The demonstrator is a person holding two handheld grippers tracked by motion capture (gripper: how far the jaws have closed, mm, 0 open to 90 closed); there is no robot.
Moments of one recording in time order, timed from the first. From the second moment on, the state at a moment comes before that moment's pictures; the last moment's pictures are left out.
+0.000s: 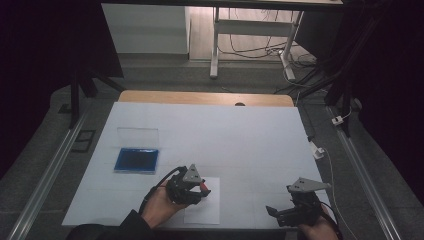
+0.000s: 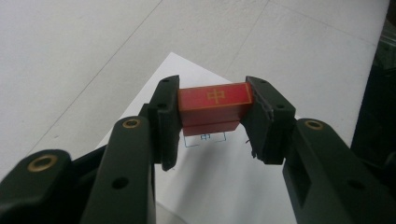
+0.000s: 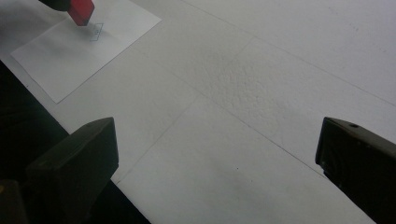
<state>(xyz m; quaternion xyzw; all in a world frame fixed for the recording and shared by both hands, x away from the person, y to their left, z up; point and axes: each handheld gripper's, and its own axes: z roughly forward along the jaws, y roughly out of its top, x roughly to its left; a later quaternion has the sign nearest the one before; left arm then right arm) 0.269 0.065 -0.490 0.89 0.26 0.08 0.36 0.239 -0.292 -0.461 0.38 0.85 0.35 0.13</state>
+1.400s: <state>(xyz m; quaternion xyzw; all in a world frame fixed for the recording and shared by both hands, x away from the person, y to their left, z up) 0.283 0.126 -0.470 0.87 0.33 0.09 0.37 0.239 -0.293 -0.460 0.38 0.85 0.35 0.13</state>
